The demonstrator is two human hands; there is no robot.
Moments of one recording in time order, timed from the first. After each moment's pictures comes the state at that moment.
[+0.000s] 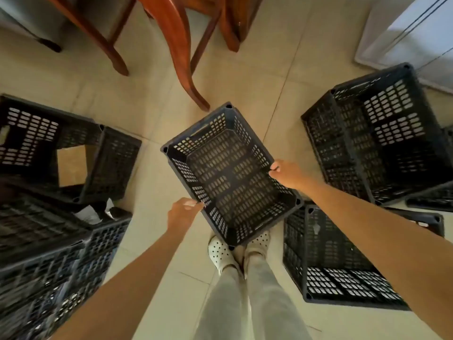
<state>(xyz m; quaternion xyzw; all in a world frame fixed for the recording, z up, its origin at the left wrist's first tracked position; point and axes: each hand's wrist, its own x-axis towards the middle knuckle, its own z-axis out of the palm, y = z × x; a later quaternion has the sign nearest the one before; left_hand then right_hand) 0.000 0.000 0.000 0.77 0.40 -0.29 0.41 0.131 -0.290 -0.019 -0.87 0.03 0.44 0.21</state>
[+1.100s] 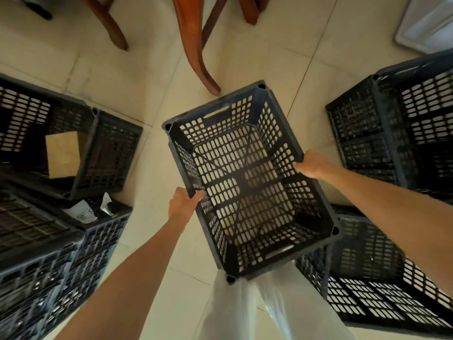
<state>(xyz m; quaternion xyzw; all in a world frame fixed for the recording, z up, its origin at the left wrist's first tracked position) 0.031 0.038 -0.099 0.76 0.44 -0.29 0.36 0.177 -0.288 -0.108 -0.86 0.15 0.47 0.12</state>
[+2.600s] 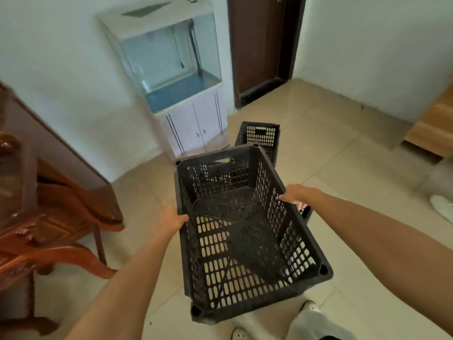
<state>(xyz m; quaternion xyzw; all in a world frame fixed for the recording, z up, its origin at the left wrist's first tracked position) 0.024 -0.220 0.377 0.91 -0.21 -0.28 0.20 -0.224 -0.474 0.399 -0.78 0.49 0.26 0.29</state>
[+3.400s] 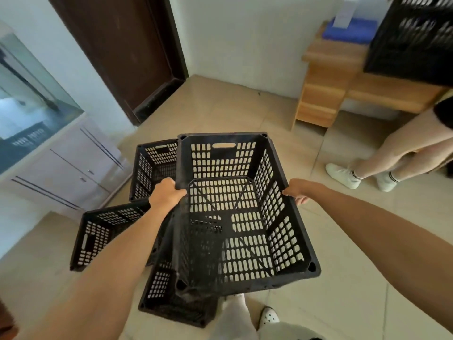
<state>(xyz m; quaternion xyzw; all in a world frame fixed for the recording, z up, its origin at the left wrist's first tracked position) -0.210 -0.700 0.375 0.86 -0.45 -0.23 0.09 -0.571 -0.796 0.370 -0.61 0.65 0.18 0.42</state>
